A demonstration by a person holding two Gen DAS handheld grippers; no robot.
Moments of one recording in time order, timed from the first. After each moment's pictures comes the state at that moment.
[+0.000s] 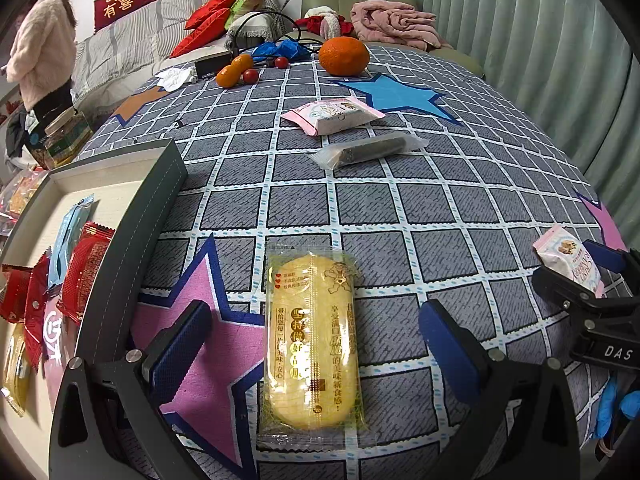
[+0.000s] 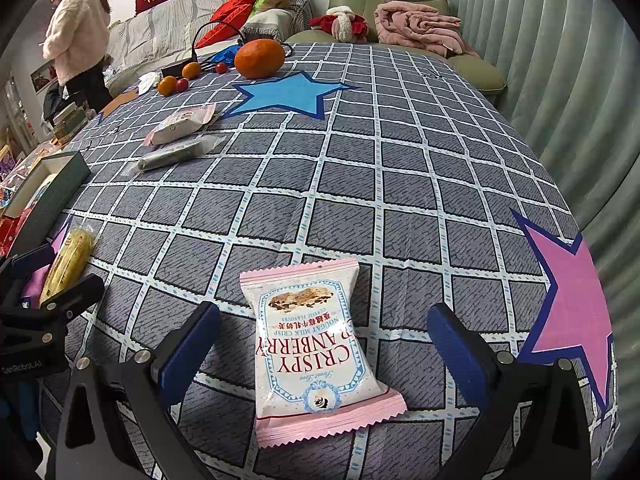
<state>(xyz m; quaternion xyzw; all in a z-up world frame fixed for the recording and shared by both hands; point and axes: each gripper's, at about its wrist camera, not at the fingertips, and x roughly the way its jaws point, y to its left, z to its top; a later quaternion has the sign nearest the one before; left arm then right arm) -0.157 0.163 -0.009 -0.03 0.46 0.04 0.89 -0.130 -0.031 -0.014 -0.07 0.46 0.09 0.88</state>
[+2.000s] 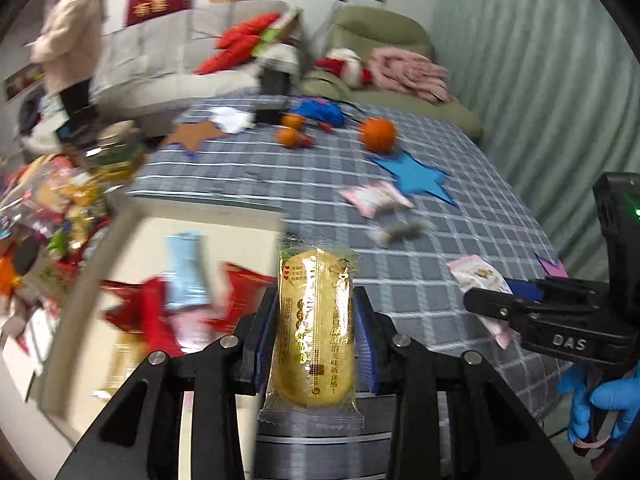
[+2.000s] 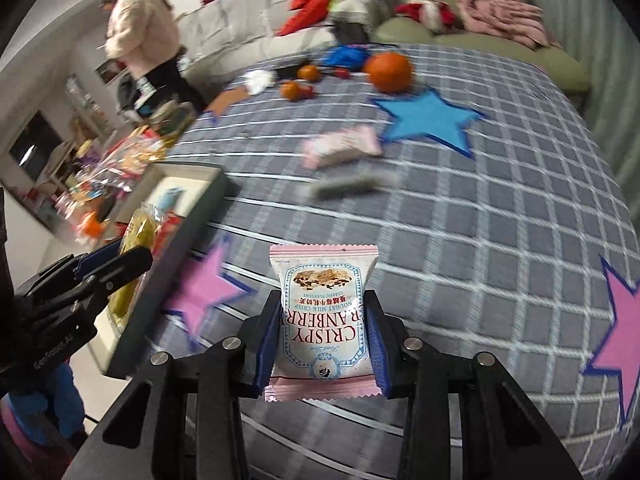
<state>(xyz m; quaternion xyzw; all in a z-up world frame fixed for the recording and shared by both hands) -0.215 0.254 0.095 -0.09 0.40 0.06 0.91 -0.138 0.073 0.060 -0.02 0.50 0.27 0.82</state>
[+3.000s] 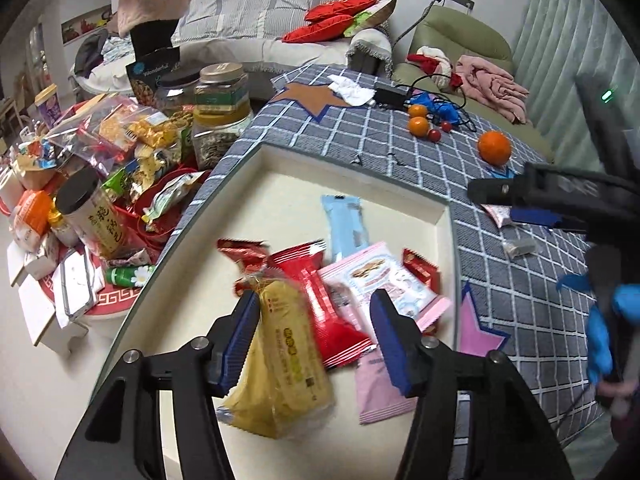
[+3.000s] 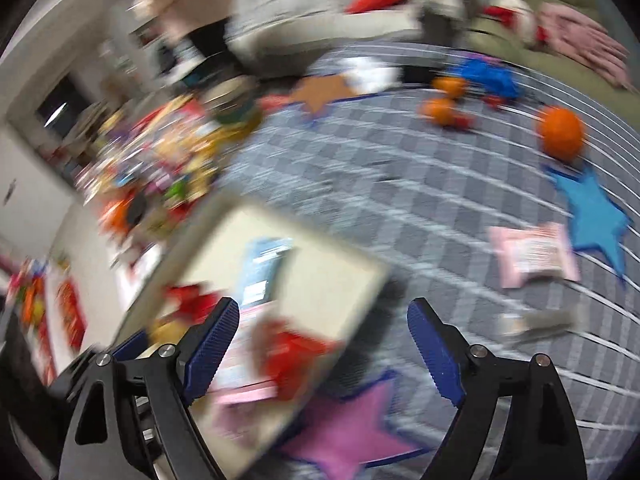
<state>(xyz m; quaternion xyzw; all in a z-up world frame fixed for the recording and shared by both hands) -0.230 0.357 0.055 -0.15 0.43 0.15 0.88 -0.053 0.224 0.047 -0.03 0.53 0.26 0.81</state>
